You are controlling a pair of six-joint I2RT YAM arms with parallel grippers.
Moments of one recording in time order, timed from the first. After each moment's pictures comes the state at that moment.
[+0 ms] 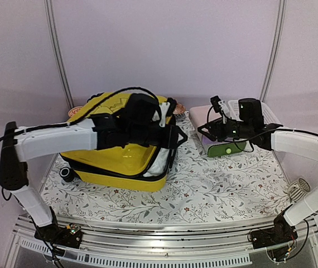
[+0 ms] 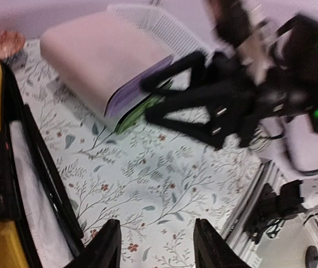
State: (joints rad) left arm -1.02 1.72 1.45 -0.25 -0.02 -0.50; right arm 0.48 1.43 0.99 0.05 -0.42 0.10
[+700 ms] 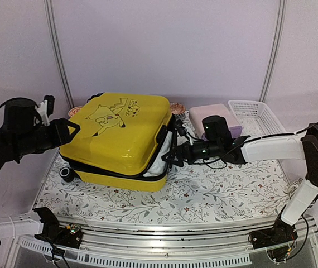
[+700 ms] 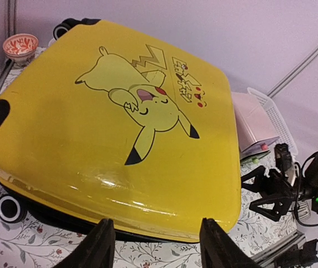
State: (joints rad) left arm -0.63 0.79 1.10 -0.80 -0.21 -0.63; right arm 0.77 1.66 1.00 0.20 -0.54 0.34
